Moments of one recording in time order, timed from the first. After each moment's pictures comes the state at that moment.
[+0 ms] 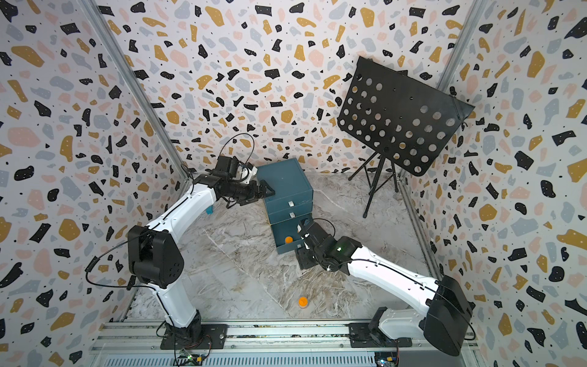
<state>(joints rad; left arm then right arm) -0.27 1.84 1.65 -0.72 0.54 -0.35 0.94 1.26 0.95 -0.68 0.07 0.43</state>
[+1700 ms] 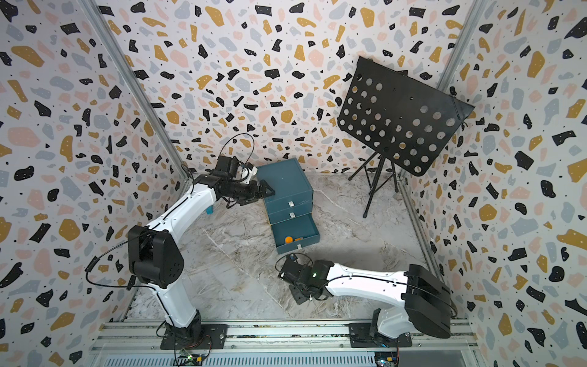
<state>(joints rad) -0.27 1.84 1.65 -0.72 0.54 -0.35 1.17 1.38 0.93 -0.78 0.13 0.60</state>
